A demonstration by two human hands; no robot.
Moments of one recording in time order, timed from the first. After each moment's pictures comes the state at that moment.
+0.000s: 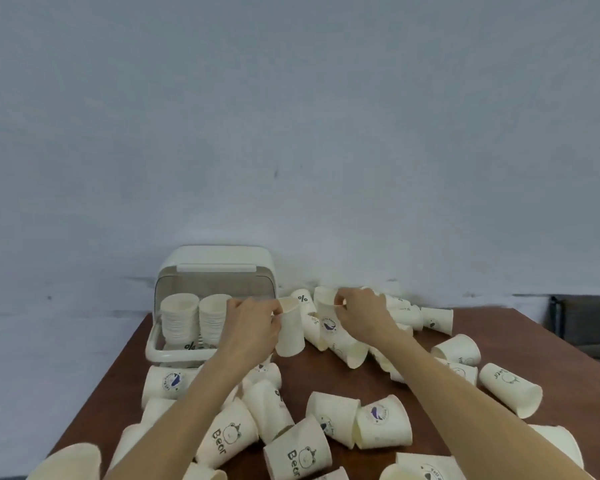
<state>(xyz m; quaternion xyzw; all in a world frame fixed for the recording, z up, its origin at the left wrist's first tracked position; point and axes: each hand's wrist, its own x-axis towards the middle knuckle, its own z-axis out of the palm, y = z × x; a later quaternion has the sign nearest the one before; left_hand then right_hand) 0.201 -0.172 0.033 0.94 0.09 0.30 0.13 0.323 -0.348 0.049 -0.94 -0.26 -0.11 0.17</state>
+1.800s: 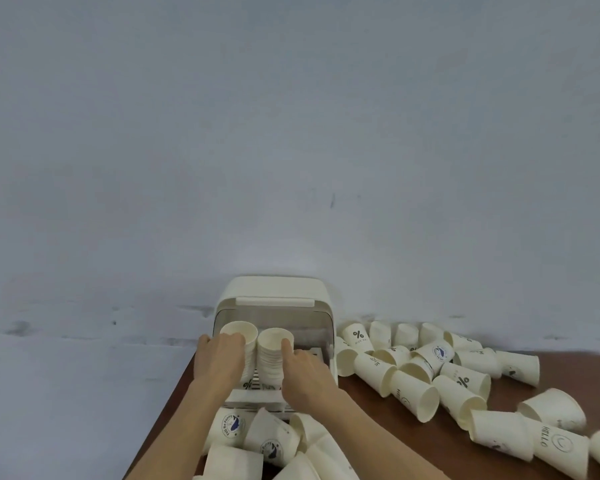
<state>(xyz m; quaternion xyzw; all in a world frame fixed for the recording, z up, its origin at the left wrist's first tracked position) 0.191 -0.019 0.007 0.95 0.28 0.14 -0.08 0.252 -0.169 0.002 -0.90 -0.42 -0.05 0.10</state>
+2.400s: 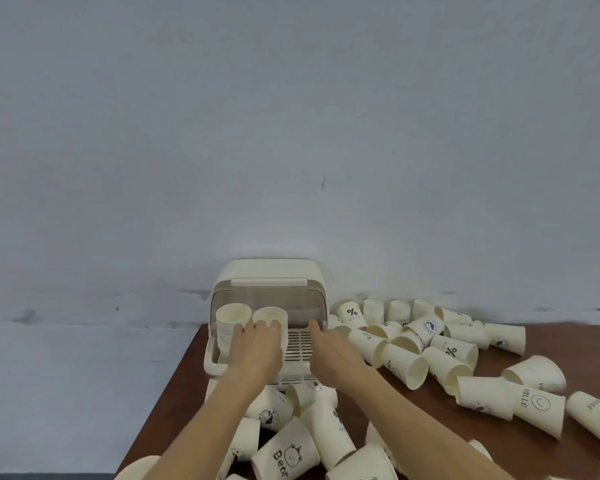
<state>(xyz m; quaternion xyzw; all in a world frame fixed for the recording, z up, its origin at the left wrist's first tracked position) 0.192 -0.093 0.008 0.97 0.20 0.12 -0.09 0.266 -0.222 0.007 -0.92 -0.39 -0.05 0.09</state>
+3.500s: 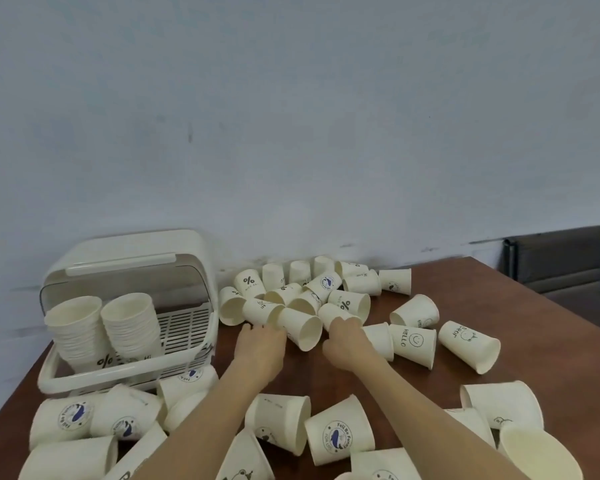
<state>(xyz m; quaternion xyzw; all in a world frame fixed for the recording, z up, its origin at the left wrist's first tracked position) 0.323 -0.252 -0.059 0.99 0.03 0.03 -0.10 0.356 -0.411 -0.037 -0.97 -0.13 0.06 0.19</state>
